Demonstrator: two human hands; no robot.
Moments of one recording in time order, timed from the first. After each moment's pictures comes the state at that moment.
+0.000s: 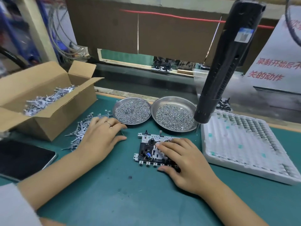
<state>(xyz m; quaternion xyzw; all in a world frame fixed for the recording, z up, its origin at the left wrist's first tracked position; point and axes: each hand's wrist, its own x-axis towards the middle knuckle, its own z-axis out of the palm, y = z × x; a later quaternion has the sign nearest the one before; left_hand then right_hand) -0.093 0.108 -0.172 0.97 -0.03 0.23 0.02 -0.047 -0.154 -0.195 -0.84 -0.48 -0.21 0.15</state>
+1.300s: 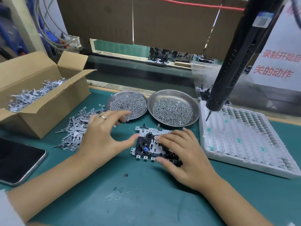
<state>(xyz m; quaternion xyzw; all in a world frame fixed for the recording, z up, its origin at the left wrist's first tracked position) -0.096 0.079 -0.172 0.91 -0.04 0.33 0.26 -0.050 -0.153 -0.190 -0.84 -0.44 -0.20 0.25</state>
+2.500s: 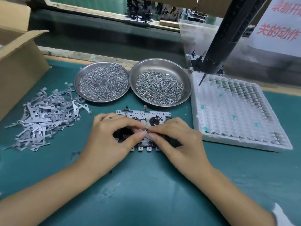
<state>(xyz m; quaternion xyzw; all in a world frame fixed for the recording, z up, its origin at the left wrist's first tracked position) -0.088 0.032 -0.182 0.87 -0.07 0.18 0.45 -0.055 -0.145 -0.194 -0.81 -0.34 -0.14 0.46</state>
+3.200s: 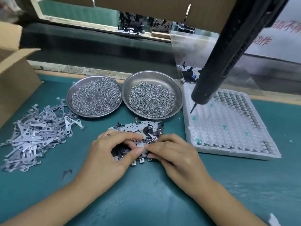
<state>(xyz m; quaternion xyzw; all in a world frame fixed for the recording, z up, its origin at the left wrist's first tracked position) -0.087 0.025 -0.182 0.85 -0.04 0.13 0.50 -0.049 -0.163 -0.197 -0.83 -0.42 -0.17 0.34</state>
